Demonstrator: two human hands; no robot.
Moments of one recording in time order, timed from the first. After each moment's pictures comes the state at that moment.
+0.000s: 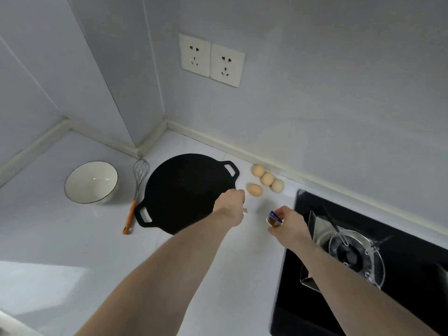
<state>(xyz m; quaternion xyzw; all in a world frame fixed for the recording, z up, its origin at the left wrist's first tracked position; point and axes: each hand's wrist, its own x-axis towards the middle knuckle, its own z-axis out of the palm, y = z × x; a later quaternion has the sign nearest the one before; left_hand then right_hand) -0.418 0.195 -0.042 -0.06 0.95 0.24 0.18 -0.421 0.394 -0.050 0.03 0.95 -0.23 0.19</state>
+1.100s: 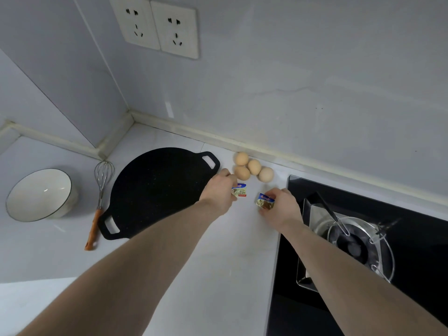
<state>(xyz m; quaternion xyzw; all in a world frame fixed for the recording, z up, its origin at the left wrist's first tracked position) -0.468 0.214 -0.085 0.01 0.96 0.25 0.11 -0.470 0.412 -0.101 0.03 0.96 -0.25 0.15</state>
